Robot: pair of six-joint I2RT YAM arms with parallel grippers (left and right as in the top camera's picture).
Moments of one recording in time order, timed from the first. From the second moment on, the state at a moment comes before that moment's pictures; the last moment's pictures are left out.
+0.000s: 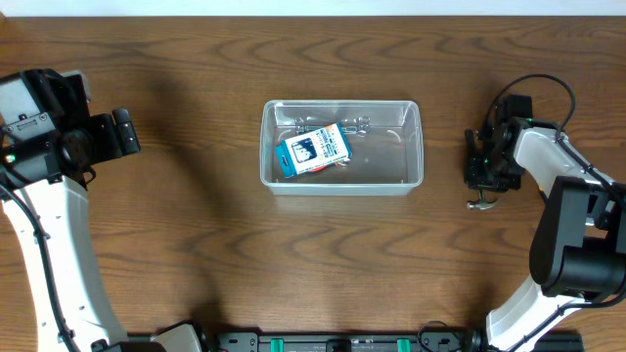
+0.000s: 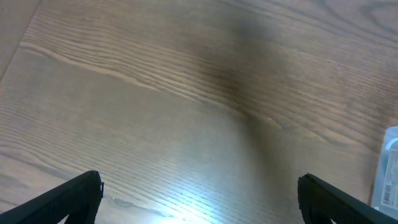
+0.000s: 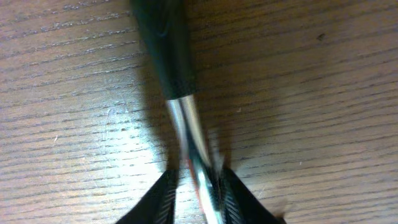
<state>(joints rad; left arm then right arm) 0.39 1.39 1.39 -0.93 0.04 0.11 -0.13 1.90 1.15 -0.77 0.01 0.04</state>
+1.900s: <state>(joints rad) 0.39 1.39 1.39 -0.92 0.04 0.11 0.42 1.96 1.92 -1.27 -0.03 -0.82</state>
